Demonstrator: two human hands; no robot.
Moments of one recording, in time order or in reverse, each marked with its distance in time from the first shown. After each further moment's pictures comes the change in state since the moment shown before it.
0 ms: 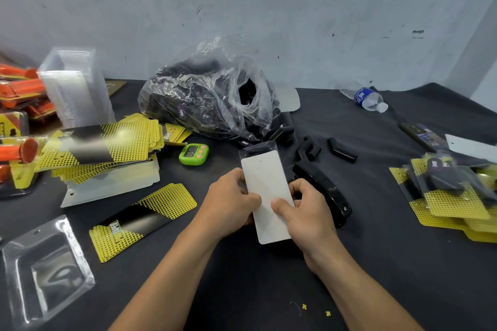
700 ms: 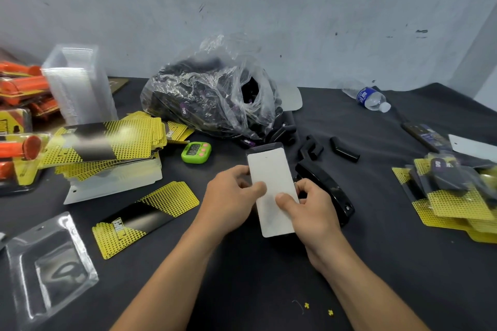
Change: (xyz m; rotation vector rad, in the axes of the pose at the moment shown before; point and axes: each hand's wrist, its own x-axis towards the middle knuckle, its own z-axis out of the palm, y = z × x) left_hand -0.004 0.003 -0.001 -0.074 0.072 0.060; right_hand 0.001 -0.002 -0.001 0.070 0.015 0.048
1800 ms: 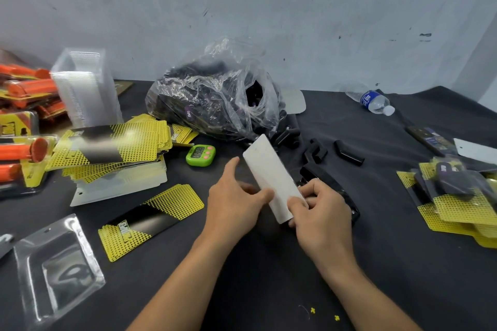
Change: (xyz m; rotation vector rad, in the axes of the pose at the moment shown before) left_hand -0.003 -0.005 0.008 0.043 0.179 -0.060; right_hand -0.011 -0.008 -0.002 -0.340 0.190 -0.262
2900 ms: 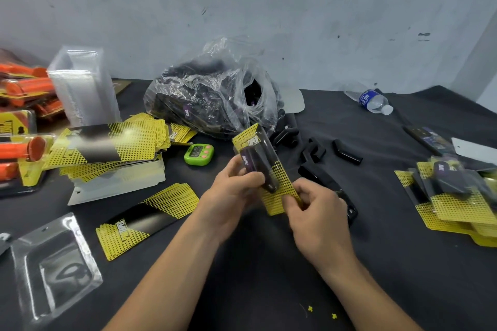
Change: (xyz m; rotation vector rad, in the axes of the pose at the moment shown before) left_hand 0.006 0.008 -0.011 -0.910 -0.429 -0.123; right_hand -0.002 -0.003 -0.006 -0.031 -0.073 -0.215
